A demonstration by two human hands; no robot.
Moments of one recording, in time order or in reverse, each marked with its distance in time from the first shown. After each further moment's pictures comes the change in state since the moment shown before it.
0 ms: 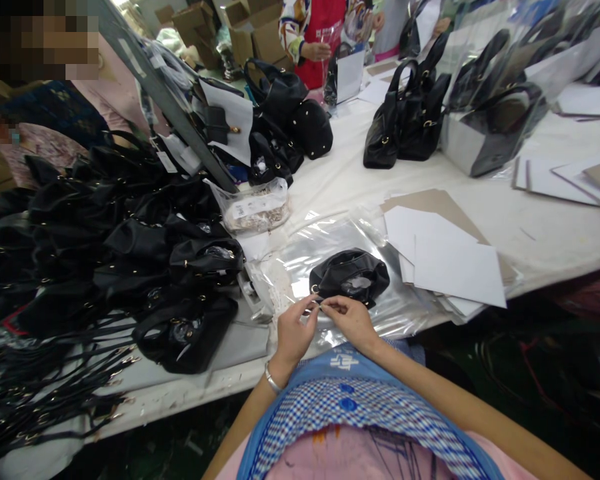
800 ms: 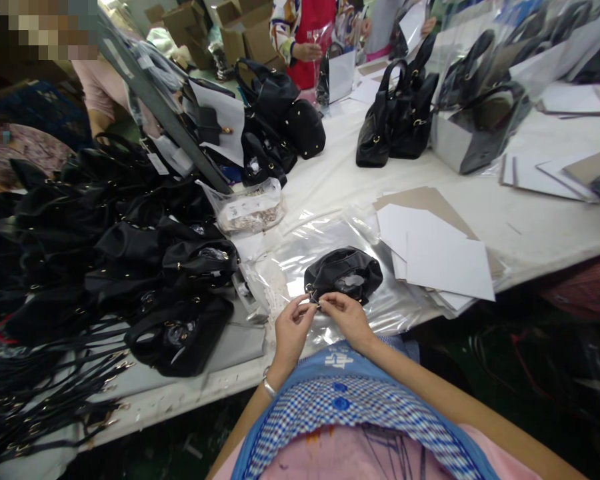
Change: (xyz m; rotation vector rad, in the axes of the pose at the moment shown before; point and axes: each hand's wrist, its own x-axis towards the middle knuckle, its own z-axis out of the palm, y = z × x) left_hand -0.004 0.013 0.011 -0.523 0.031 -0.369; right_hand -0.003 0.004 -0.001 0.249 0.038 0.046
